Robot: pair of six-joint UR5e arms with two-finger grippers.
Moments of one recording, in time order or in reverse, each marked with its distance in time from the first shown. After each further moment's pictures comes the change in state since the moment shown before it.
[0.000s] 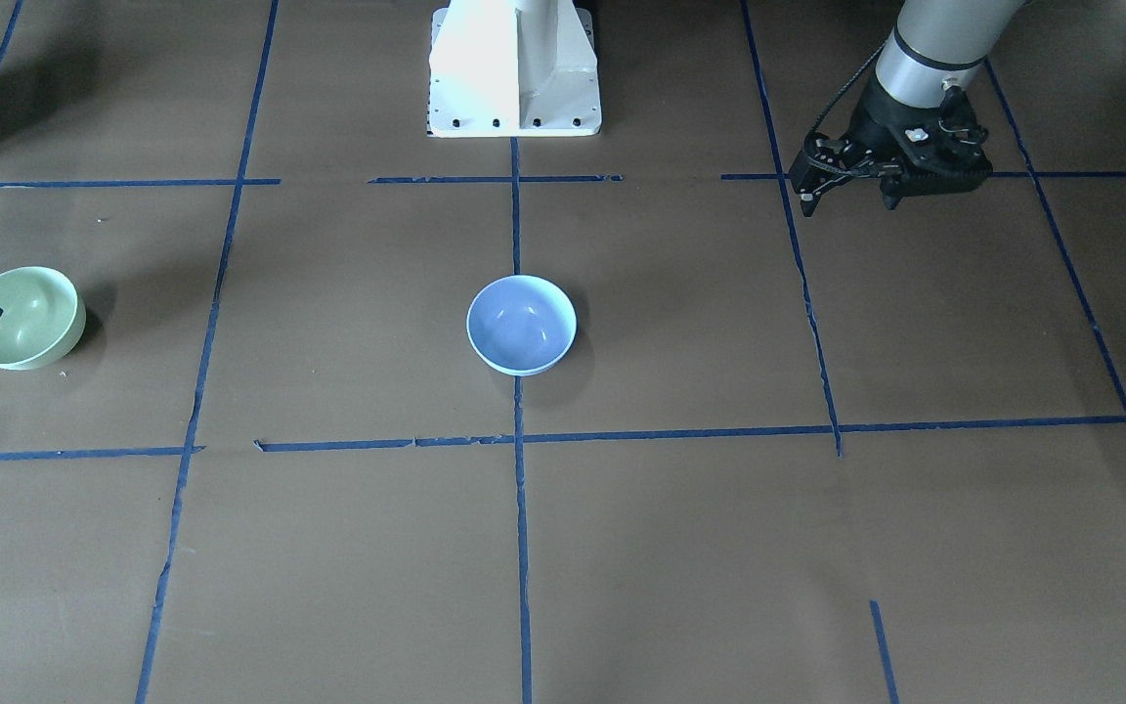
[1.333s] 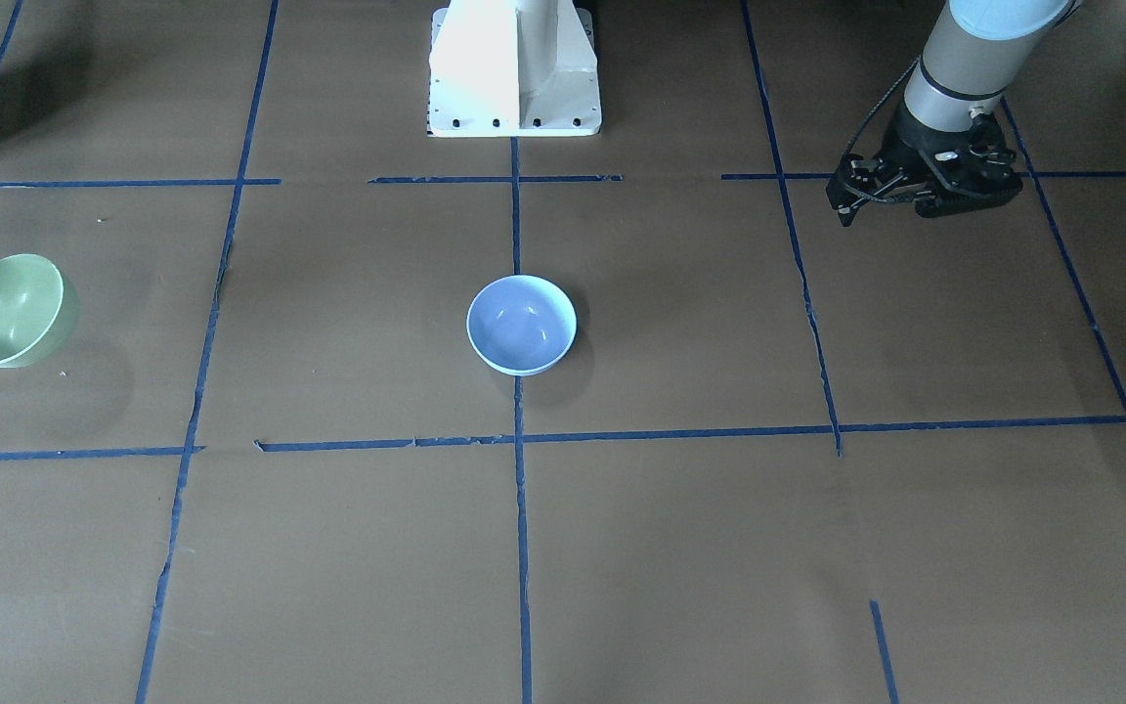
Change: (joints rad) left arm -0.017 0.088 0.010 0.004 0.000 -0.002; right arm 0.102 0.056 0.033 0.075 0.205 0.085
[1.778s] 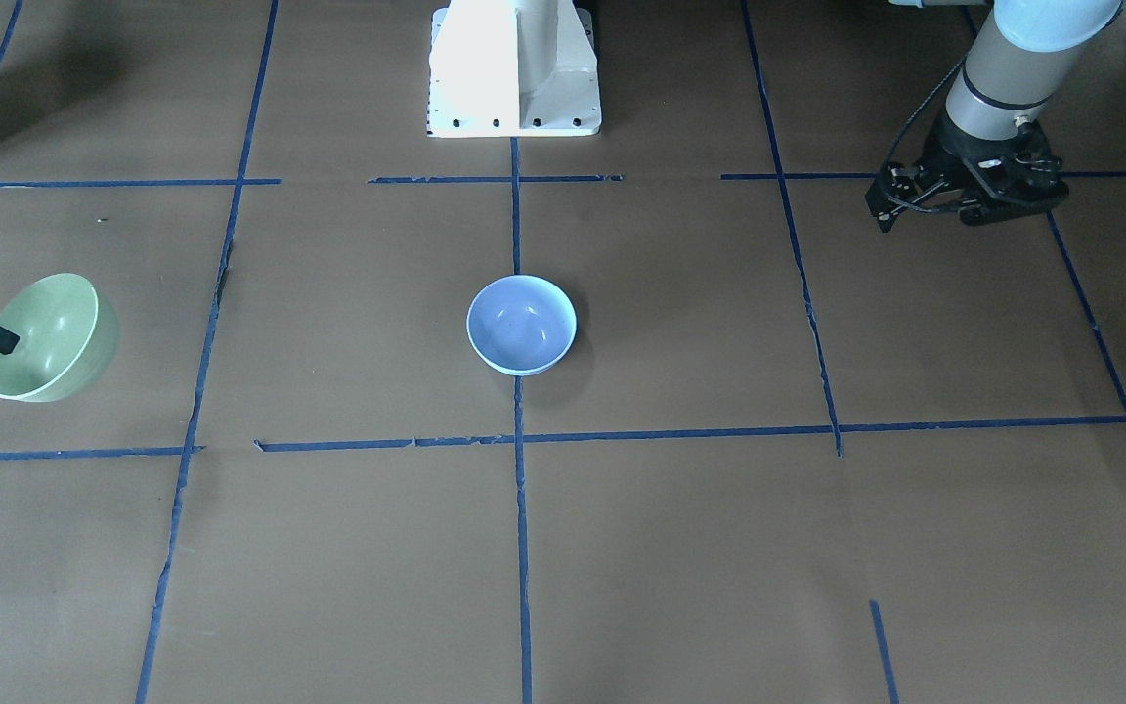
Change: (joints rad) left arm -0.077 0.051 0.011 -0.005 -0.010 0.121; right arm -0.015 0.203 0.021 0.002 0.011 0.171
